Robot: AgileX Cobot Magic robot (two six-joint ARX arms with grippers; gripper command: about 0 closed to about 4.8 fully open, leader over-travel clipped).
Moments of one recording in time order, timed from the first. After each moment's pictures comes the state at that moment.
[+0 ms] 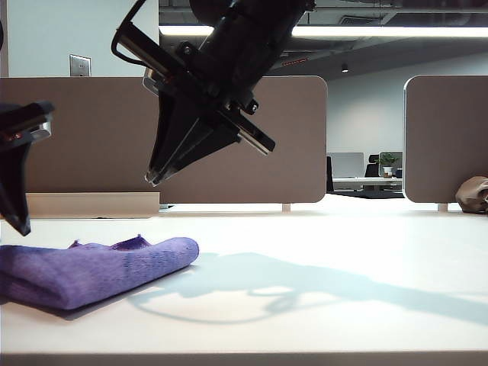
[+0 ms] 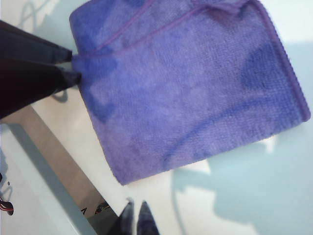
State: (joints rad) left arm -0.18 1.24 0.74 -0.64 0.28 -0.19; right arm 0.80 1.86 1.53 -0.73 -0.42 0.29
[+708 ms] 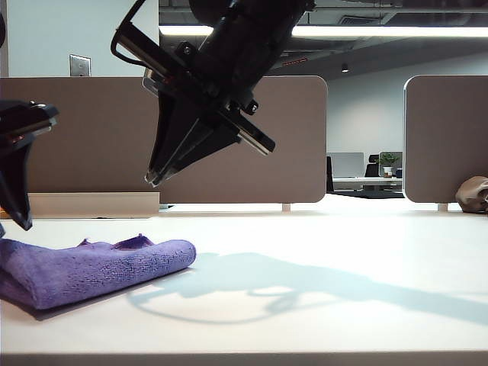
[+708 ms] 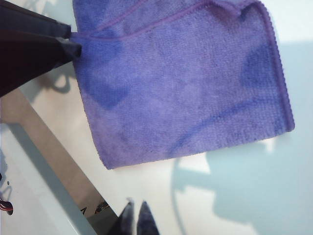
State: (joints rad) left arm -0.18 1.24 0.74 -0.58 0.22 -0.20; right arm 0.80 1.86 1.52 -0.73 -0.42 0.29
